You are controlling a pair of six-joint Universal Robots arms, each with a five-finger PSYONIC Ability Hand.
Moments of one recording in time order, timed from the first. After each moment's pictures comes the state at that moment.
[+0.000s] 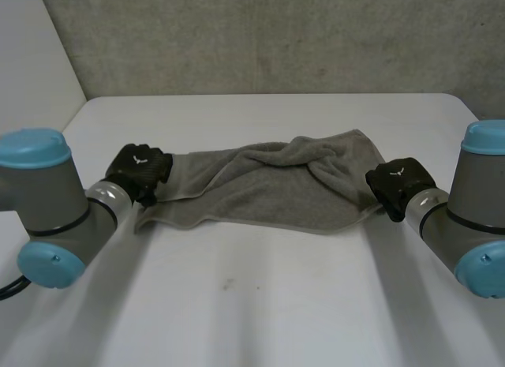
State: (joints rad) left arm 4.42 -2.11 -1.51 3.34 -1.42 3.59; right arm 1.87 -1.07 1.49 -0.01 1.51 2.63; left_hand 0.76 0.76 0.76 0.76 0.58; right_hand 1.13 1.31 1.36 1.36 1.02
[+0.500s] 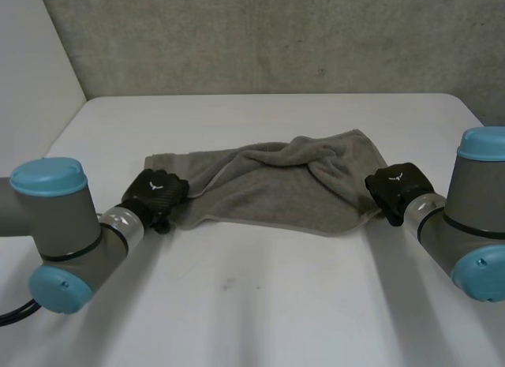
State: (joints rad) left arm 4.39 -2.14 -1.60 3.40 -1.37 3.59; right arm 1.87 -1.05 1.51 -0.03 1.51 2.63; left_hand 0.67 0.66 0.66 0.66 0.49; right_hand 1.13 1.31 1.36 1.36 1.02
